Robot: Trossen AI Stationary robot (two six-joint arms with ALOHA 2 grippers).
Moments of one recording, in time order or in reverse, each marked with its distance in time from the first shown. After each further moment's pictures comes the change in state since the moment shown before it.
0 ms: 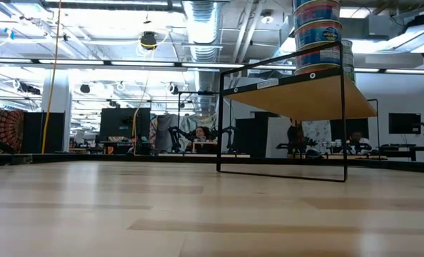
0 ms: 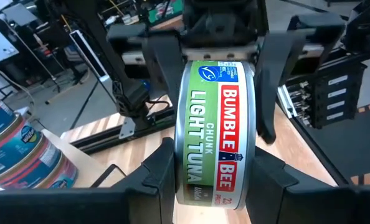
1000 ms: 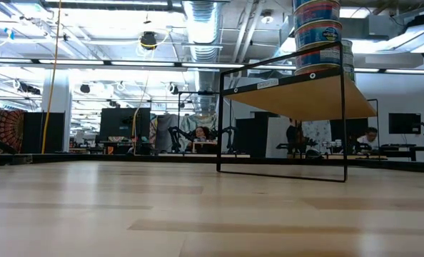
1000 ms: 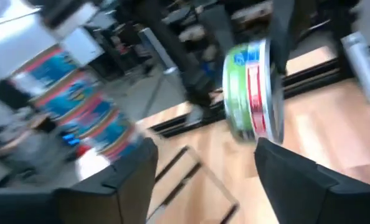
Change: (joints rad) left arm -0.056 -0.019 0.001 -0.015 -0.335 0.097; right arm 0.040 -0.156 0.000 -0.240 -0.042 0.223
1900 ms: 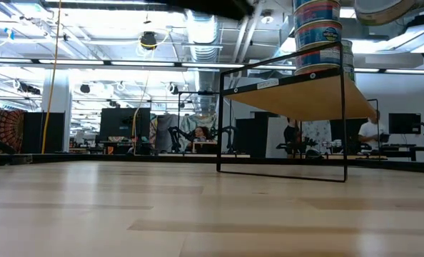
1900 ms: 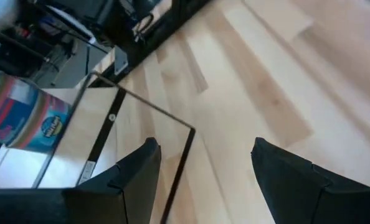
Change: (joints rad) left arm 0.127 0.006 -0.179 -0.160 0.361 0.072; right arm -0.083 -0.613 0.000 -1.013 -0.115 0.964
